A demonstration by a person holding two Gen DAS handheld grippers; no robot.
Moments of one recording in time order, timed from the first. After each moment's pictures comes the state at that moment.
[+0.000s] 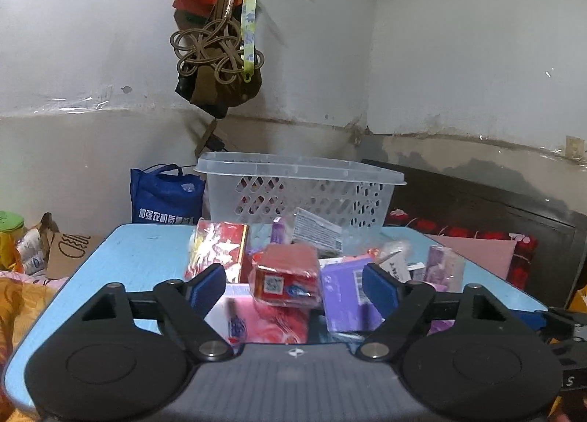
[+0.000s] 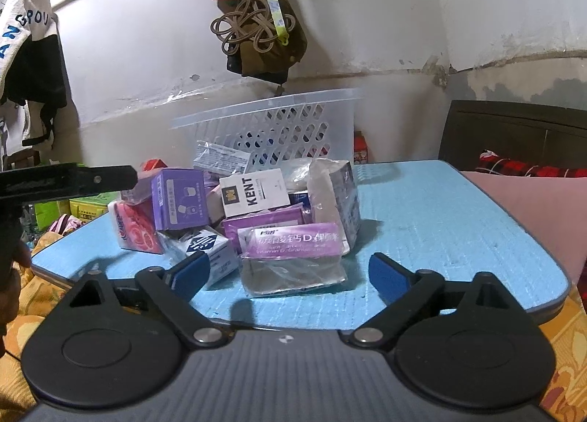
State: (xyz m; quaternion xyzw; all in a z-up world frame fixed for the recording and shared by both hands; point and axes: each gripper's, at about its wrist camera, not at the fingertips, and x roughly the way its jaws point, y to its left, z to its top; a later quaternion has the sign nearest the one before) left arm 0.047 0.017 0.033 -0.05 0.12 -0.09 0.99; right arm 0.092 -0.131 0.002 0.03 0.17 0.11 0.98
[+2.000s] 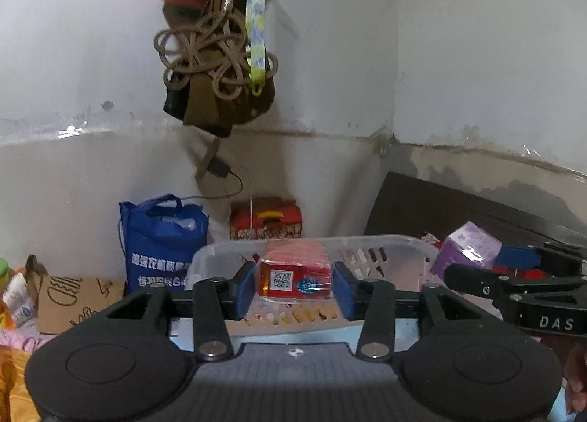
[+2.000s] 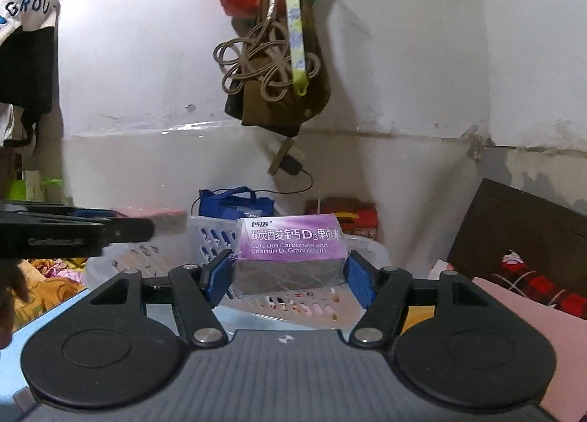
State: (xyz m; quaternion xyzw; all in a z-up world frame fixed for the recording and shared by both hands) left arm 0.247 0.027 0.125 -0.04 0.15 -0.07 0.99; right arm 0.309 -0.097 0.122 -0.05 0.13 0.13 0.98
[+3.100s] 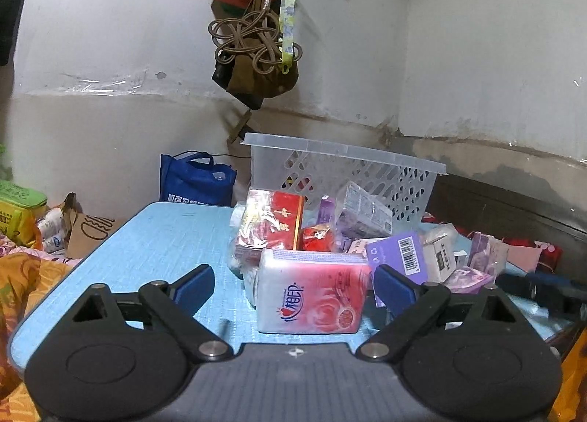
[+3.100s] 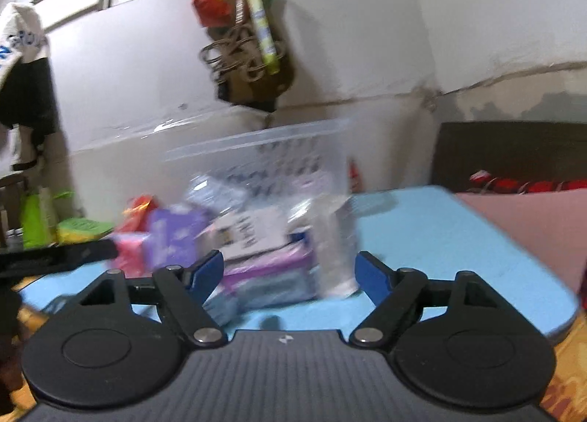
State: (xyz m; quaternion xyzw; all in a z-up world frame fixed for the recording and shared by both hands) left arm 0.043 0.042 0.002 -0.07 0.12 -0.05 0.99; right arm 0.105 -0.121 0.011 0.04 0.11 0.07 0.99
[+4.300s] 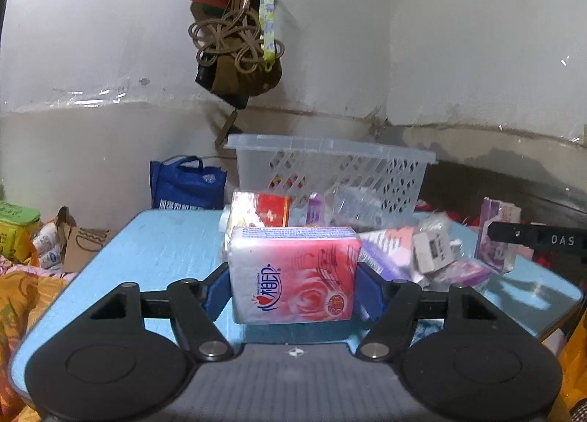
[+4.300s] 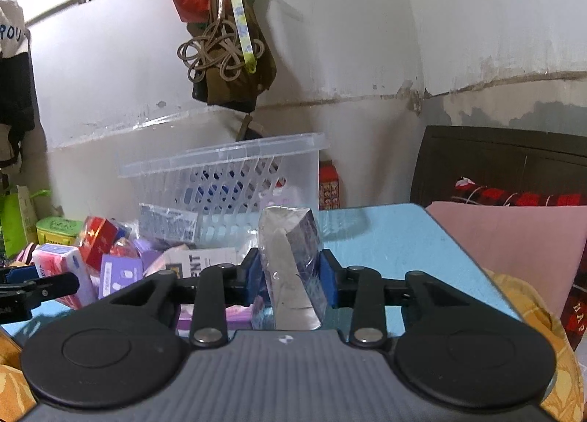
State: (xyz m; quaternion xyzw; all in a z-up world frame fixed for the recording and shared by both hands) left arm 0.045 0.035 0.011 -0.04 0.12 -0.06 0.99; right arm 0.142 -0.135 0.036 0.03 0.13 0.06 0.99
